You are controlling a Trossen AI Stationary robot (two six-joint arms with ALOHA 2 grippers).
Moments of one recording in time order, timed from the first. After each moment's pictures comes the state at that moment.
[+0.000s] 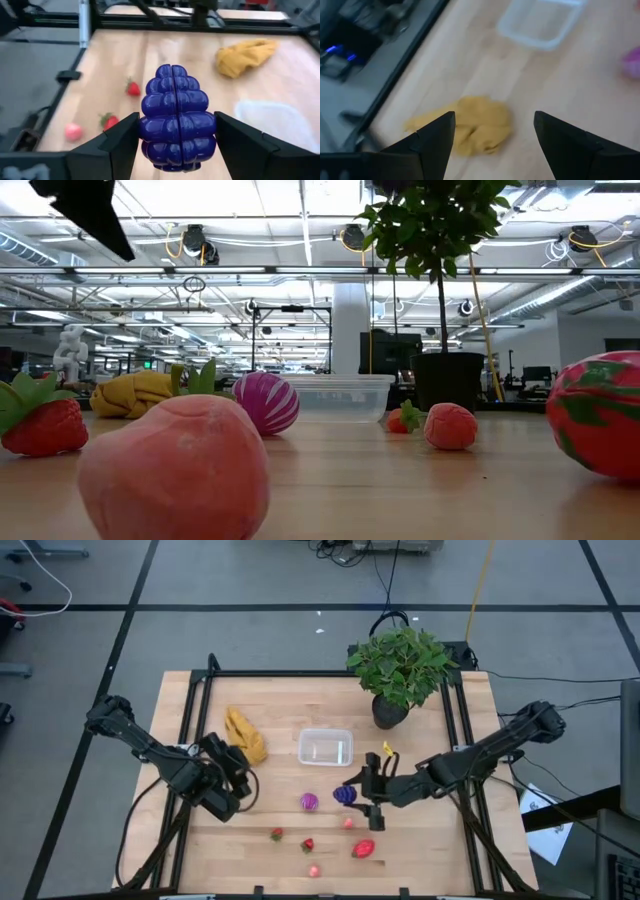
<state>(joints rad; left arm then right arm) -0.60 1.32 1.11 -1.42 -0.76 -1.11 0.45 1.41 1.05 -0.20 0.37 0.22</state>
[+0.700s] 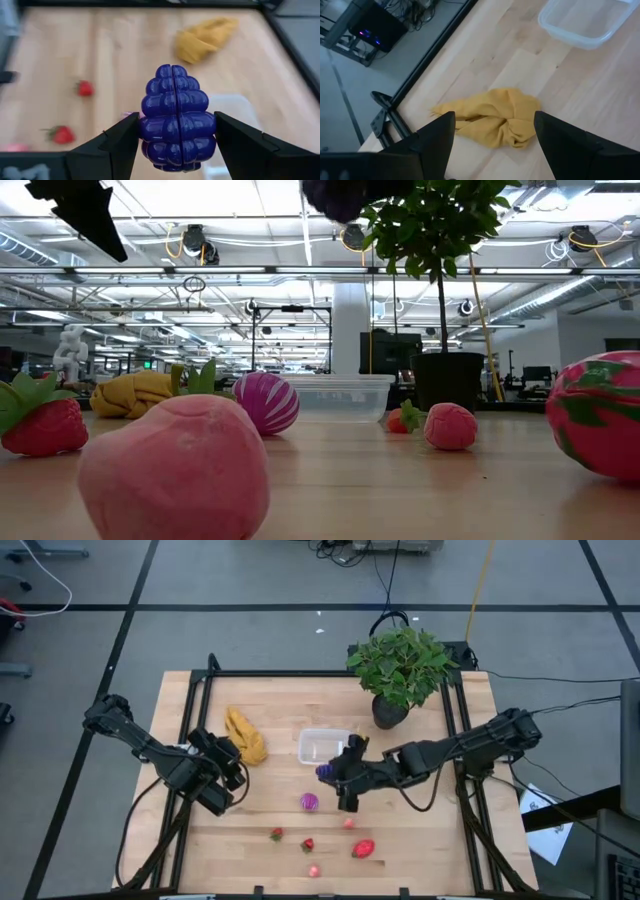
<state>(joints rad) -0.60 1.29 1.10 -1.57 -0.79 -1.26 0.30 1.63 1.44 -0.61 0.44 0.27</state>
